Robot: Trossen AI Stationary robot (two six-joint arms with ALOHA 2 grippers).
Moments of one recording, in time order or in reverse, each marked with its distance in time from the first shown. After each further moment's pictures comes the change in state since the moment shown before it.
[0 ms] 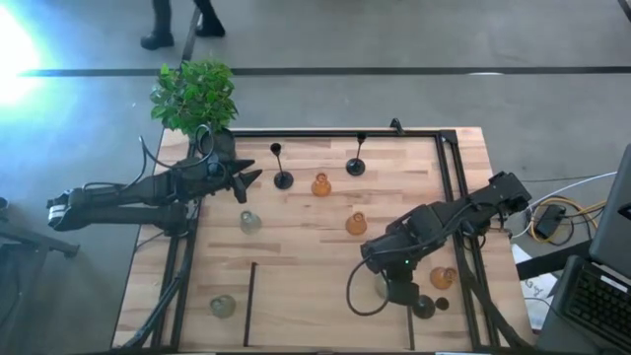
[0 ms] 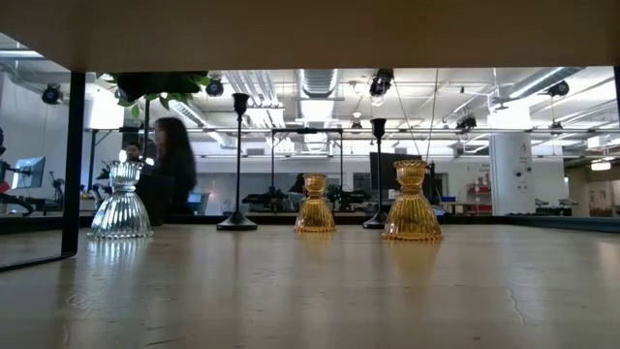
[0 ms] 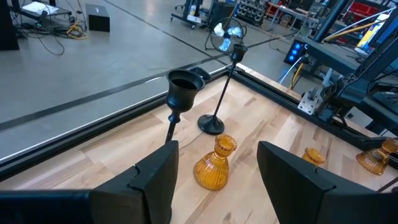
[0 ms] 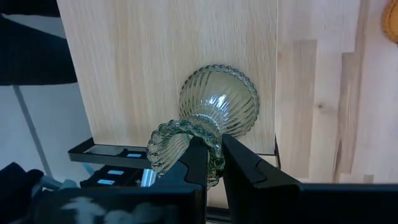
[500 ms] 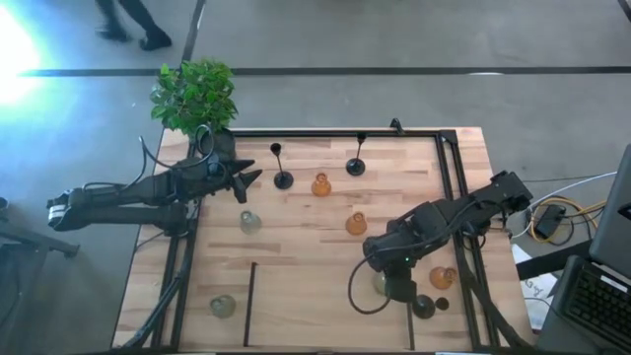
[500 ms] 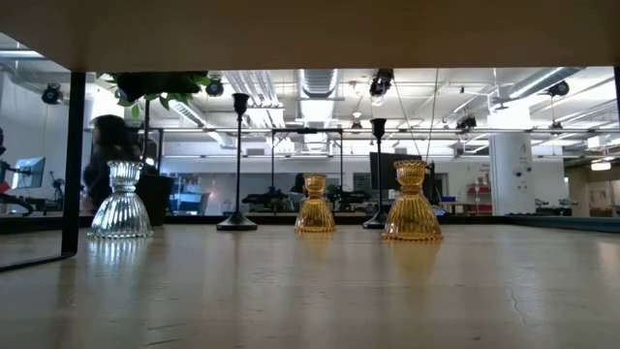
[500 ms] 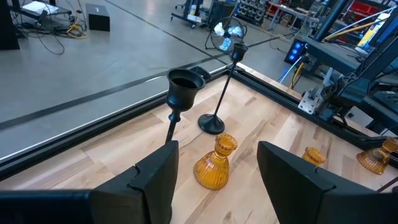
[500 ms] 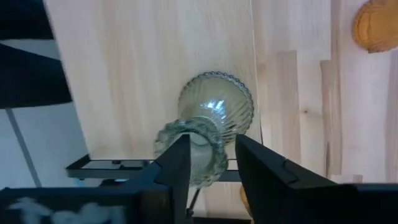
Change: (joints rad) left arm 0.000 0.000 0.000 -0.002 0.000 0.000; right arm 0.001 -0.015 0.028 -0.004 0.069 0.055
